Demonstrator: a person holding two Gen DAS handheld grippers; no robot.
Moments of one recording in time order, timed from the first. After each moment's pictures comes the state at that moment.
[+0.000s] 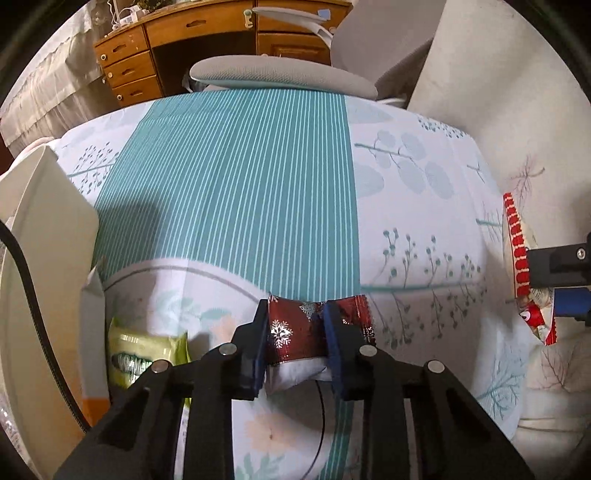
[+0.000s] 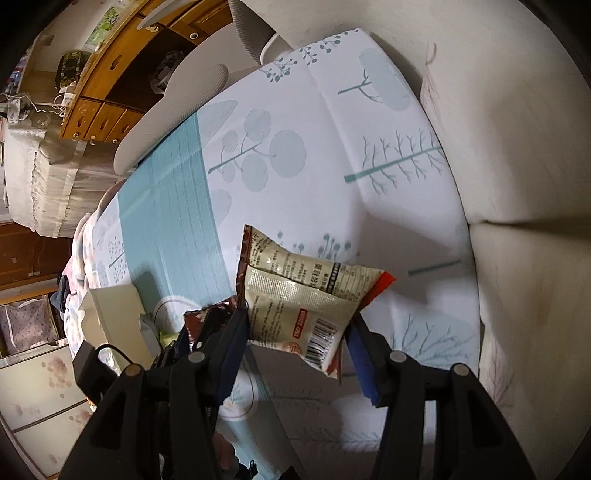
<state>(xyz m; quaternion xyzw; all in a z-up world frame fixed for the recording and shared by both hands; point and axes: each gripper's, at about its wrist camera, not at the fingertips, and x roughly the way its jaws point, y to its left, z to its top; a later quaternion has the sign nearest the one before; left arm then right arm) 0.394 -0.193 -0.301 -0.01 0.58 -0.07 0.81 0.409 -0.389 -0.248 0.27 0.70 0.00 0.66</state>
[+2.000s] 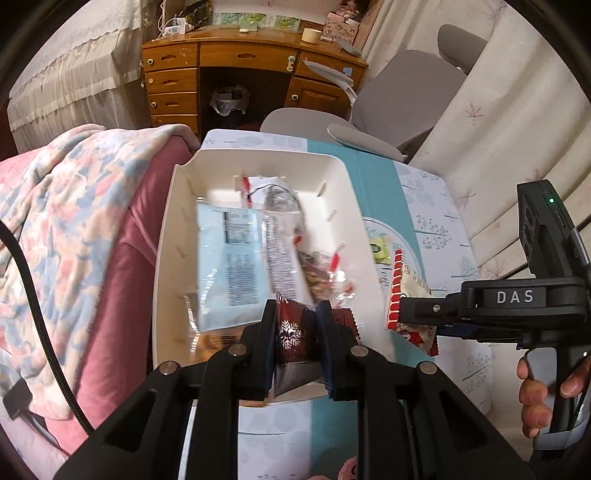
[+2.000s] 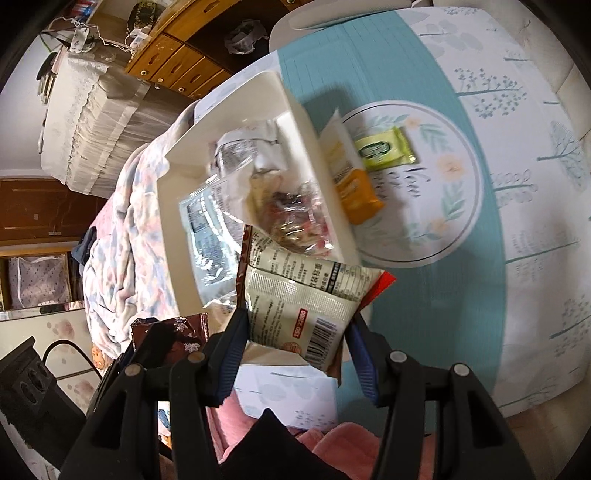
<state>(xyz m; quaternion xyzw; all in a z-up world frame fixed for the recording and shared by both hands) 0.239 0.131 -0.137 -0.06 0.53 -0.13 0.84 0.256 -0.086 -0.176 0.27 0.68 0.06 0.68</state>
